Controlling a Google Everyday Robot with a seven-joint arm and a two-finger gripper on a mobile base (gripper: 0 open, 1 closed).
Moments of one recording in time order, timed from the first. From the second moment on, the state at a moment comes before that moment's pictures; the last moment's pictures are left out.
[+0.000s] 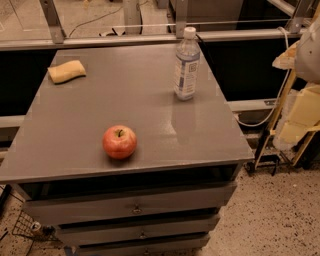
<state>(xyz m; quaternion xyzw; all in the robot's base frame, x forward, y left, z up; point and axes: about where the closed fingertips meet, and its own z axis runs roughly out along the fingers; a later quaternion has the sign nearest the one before) 0.438 -0.215 0.981 -0.60 0.78 -0.04 0.17</state>
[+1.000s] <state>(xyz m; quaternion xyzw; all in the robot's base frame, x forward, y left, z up) 0.488 -0.221 0.969 -0.55 0.79 0.00 0.26</state>
